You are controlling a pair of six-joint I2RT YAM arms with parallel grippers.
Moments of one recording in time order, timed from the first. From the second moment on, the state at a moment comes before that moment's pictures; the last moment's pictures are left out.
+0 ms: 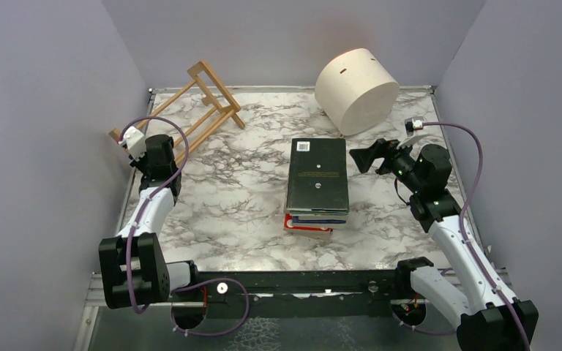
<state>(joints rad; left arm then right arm) 0.12 1.24 0.70 0.04 -0.65 -0.46 0.17 0.86 0.68 0.03 -0.33 0.32</state>
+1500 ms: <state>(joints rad) 0.01 1.65 0.81 0.69 -0.16 -0.09 0.17 0.87 0.67 0.03 -0.33 0.32</state>
